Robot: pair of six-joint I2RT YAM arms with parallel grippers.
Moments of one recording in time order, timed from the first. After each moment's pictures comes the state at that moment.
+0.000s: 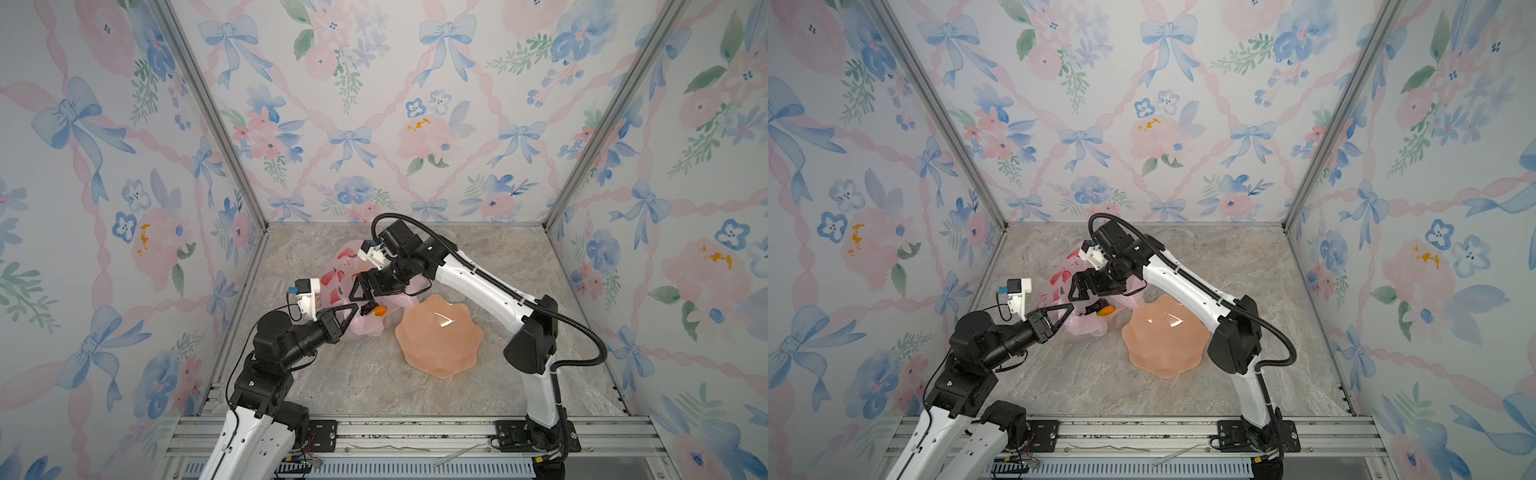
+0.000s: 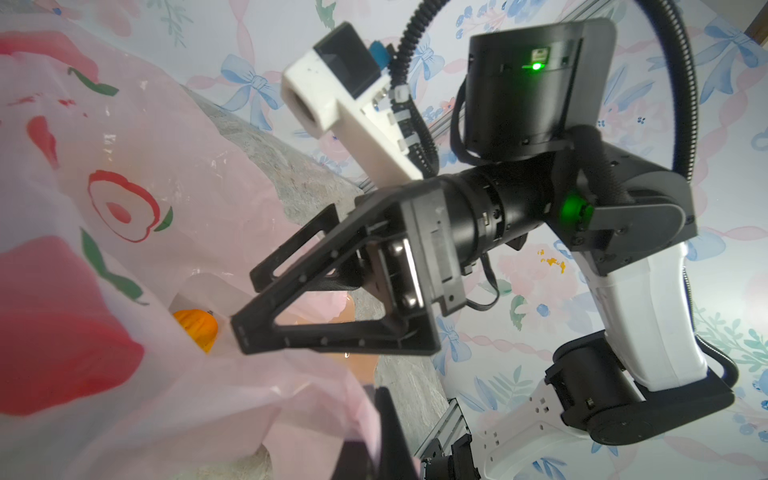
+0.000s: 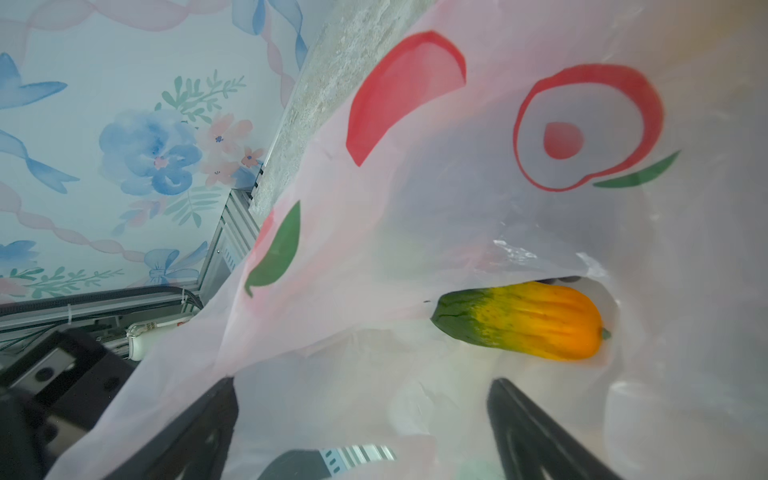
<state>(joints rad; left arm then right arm) -0.27 0.50 0.58 -0.23 0.54 -0.82 0.83 2.03 2.10 -1.02 -0.50 0.39</state>
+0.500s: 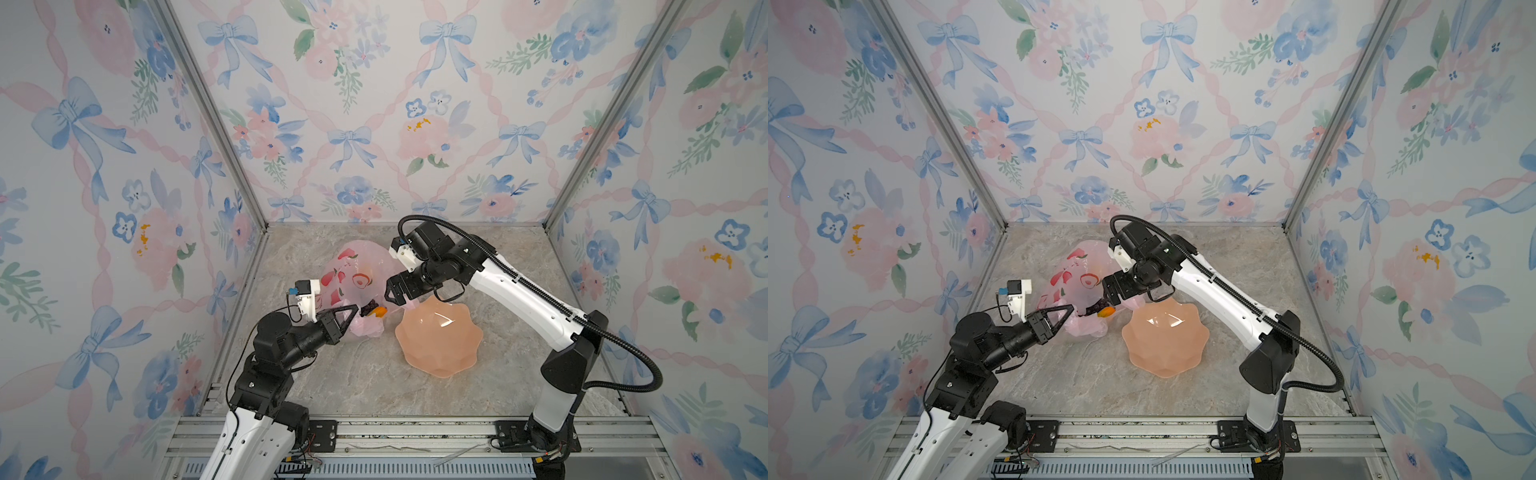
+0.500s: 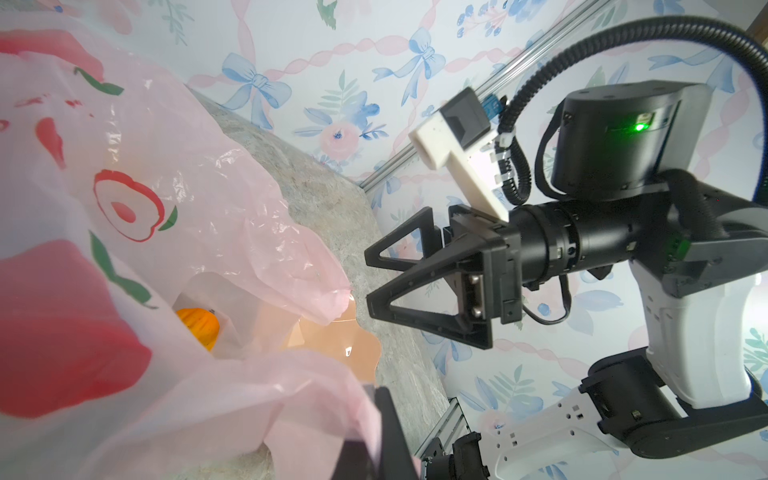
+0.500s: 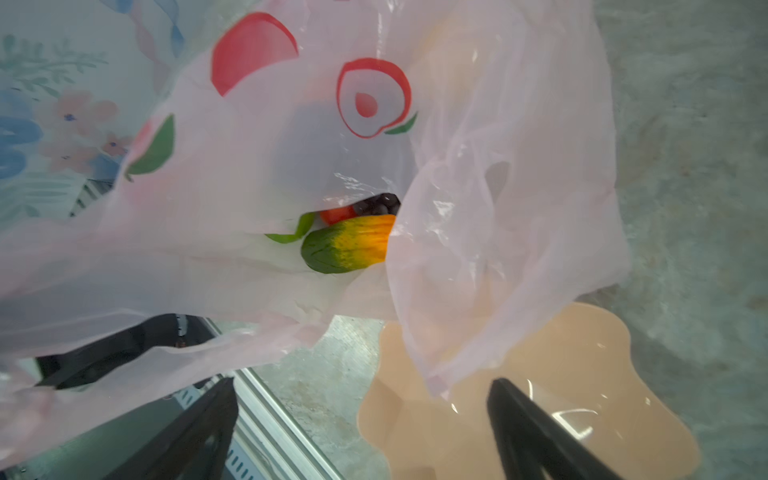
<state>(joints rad) -0.27 0.49 0.57 -0.23 0.54 -0.82 0.82 1.82 1.91 -1.16 -0.12 0.24</state>
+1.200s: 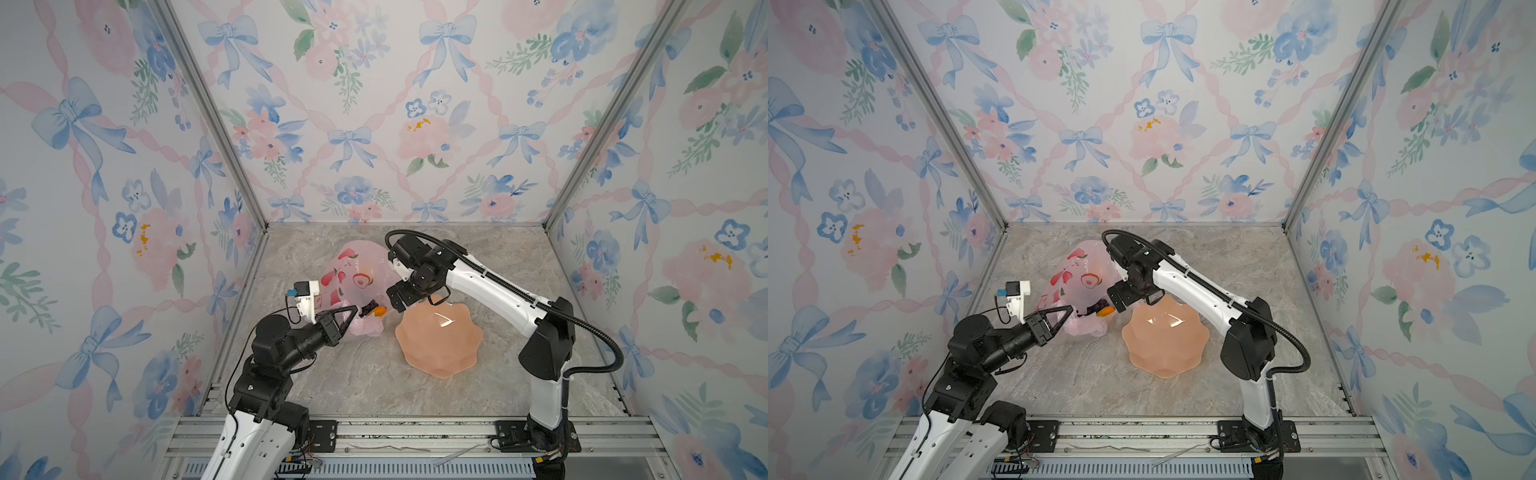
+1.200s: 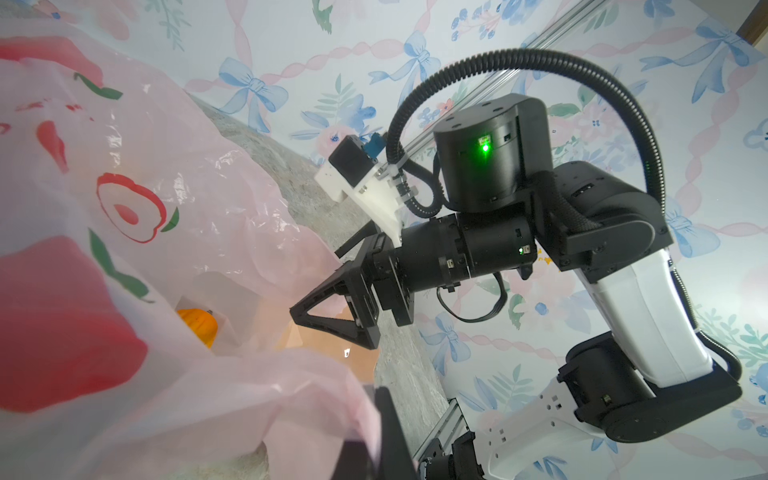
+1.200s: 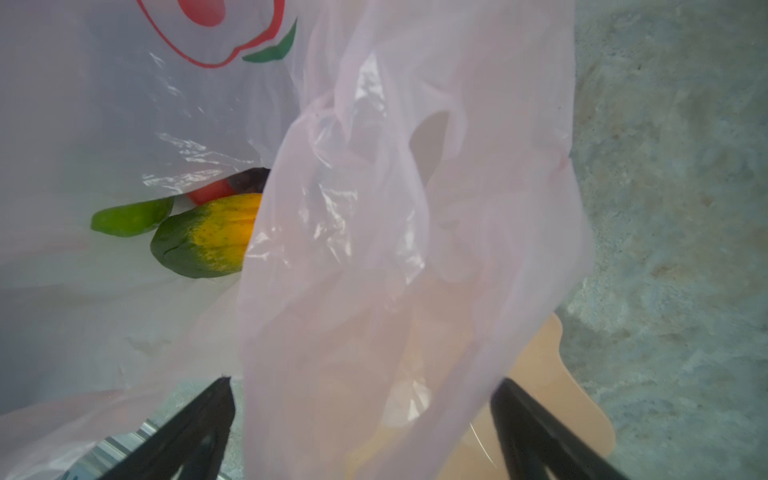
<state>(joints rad) -0.27 0.47 0.56 -0.23 0.54 -0.82 0.83 1.99 1.96 -1.19 0.02 0.19</state>
